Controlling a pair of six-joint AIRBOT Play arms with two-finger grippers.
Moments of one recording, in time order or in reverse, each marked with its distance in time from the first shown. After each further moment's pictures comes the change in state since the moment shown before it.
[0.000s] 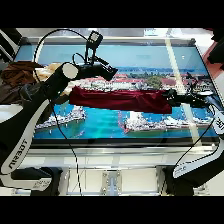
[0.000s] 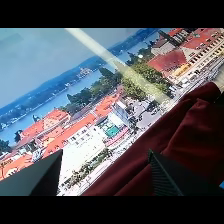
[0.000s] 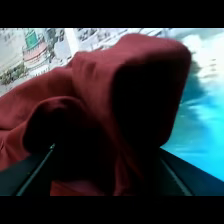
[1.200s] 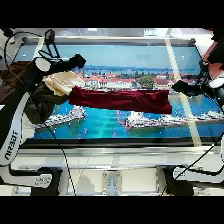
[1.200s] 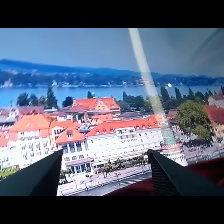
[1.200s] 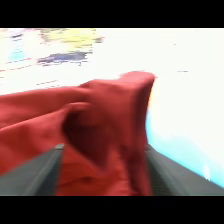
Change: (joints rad) left arm 0.263 -0.002 -0.007 0.079 -0.040 -0.415; right arm 0.068 0.349 -0.004 -0.486 -0.169 0.221
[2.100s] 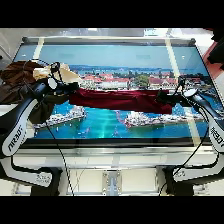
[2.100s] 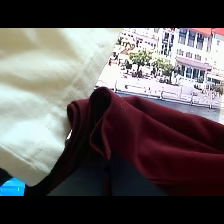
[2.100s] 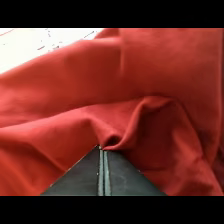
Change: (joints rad) left arm 0.090 -0.077 -0.247 0.354 -0.050 -0.418; right arm 0.192 -0.126 -0.173 0.180 -0.204 0.080
